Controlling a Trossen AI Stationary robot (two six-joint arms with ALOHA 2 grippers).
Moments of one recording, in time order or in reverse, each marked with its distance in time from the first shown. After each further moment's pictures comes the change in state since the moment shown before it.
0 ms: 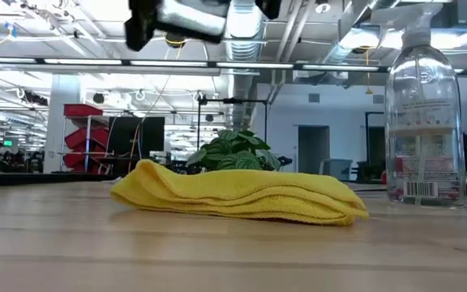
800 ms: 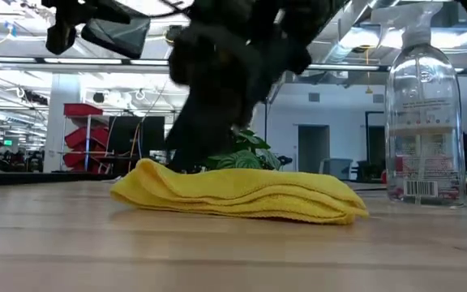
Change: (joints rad) left arm -0.064 -0.487 -0.108 -0.484 -0.330 -0.286; right arm 0.160 0.606 -0.033 0.201 0.004 -0.220
